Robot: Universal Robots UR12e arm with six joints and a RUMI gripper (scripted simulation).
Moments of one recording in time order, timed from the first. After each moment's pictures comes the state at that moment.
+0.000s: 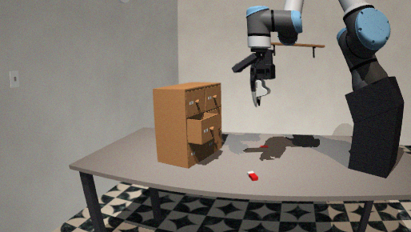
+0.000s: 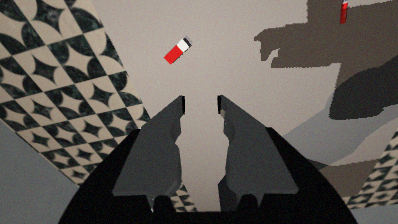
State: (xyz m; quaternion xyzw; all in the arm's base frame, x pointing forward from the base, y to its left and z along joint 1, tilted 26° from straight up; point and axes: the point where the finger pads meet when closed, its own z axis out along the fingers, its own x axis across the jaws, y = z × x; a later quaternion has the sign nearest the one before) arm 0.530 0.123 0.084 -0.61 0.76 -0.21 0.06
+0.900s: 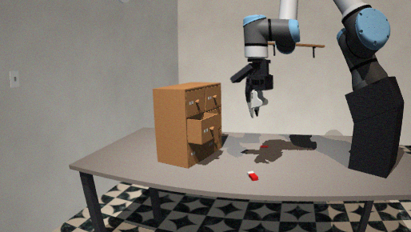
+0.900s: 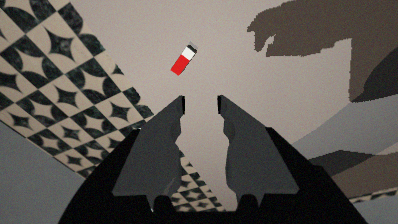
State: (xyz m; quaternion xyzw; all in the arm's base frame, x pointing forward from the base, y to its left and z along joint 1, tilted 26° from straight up) arm 0.554 0.124 0.049 -0.53 0.82 -0.20 0.08
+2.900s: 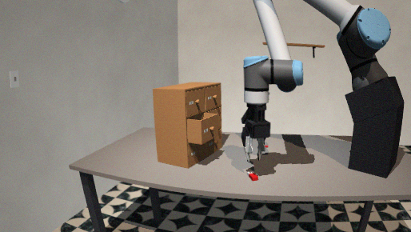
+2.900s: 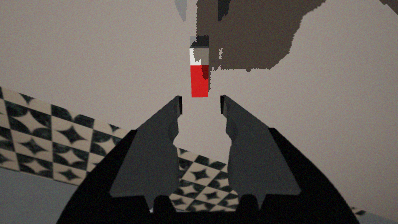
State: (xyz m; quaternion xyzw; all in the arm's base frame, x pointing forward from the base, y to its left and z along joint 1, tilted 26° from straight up) arm 0.605 0.129 -0.109 -0.23 0.95 -0.17 0.15
